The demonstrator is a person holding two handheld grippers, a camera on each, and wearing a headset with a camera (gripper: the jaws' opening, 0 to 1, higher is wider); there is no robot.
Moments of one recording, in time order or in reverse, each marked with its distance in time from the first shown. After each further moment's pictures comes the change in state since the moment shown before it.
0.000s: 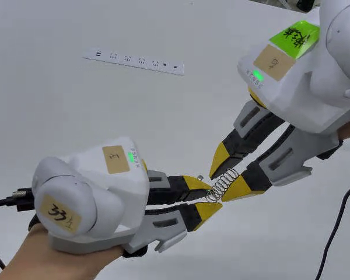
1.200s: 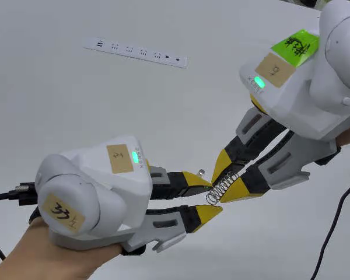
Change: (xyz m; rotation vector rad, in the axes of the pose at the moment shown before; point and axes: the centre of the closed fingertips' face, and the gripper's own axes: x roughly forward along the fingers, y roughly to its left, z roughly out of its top) left arm -0.001 0.000 -0.011 0.029 0.028 -0.013; right arm 0.011 0.006 -0.001 0.038 -0.014 0.023
